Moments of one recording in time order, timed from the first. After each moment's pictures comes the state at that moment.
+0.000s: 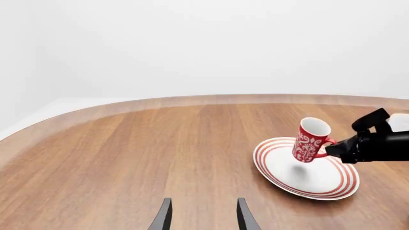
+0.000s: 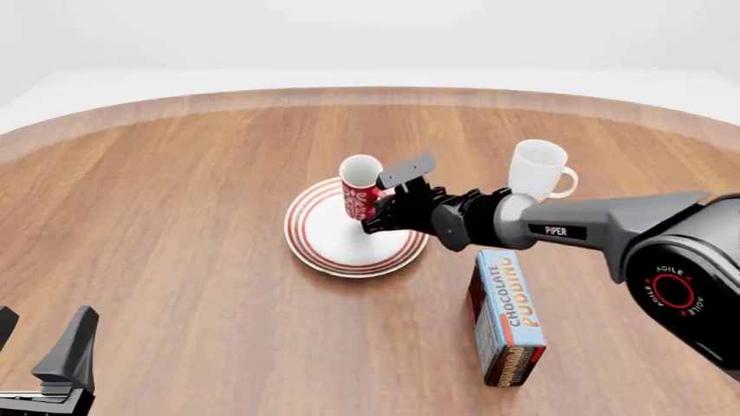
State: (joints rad) left arm 0.00 0.01 0.00 0.00 0.00; right arm 0.52 2.05 -1.29 -0.10 -0.02
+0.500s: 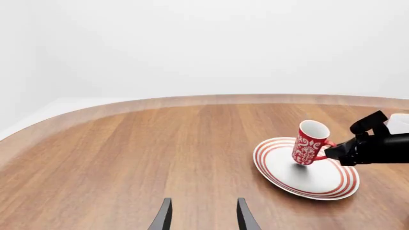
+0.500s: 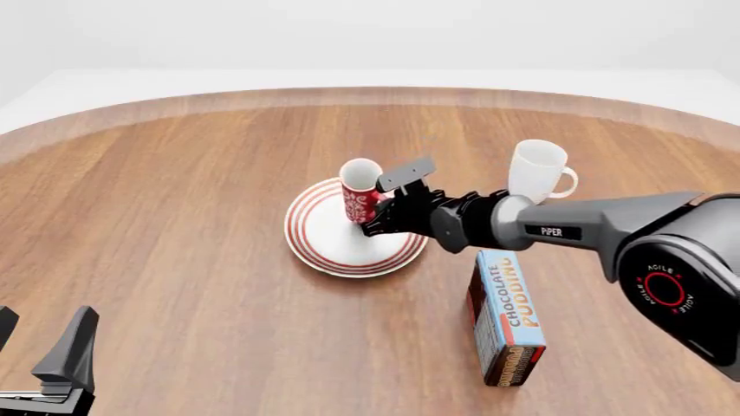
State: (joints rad) left arm 0.00 0.01 0.00 0.00 0.00; right arm 0.52 2.07 -1.30 -0.10 -0.03
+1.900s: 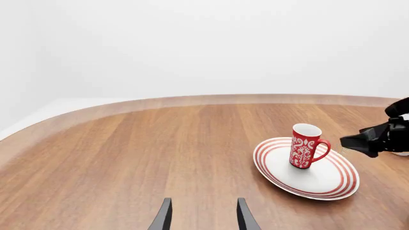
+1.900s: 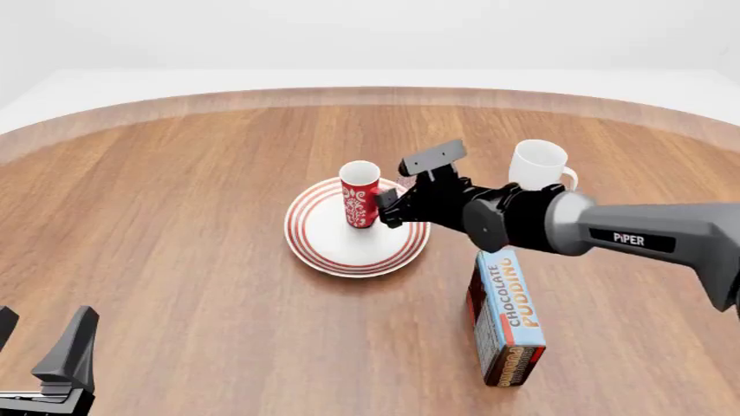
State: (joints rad) left arm 0.00 0.01 0.00 0.00 0.00; right arm 0.50 1.85 -1.13 -0.12 0.00
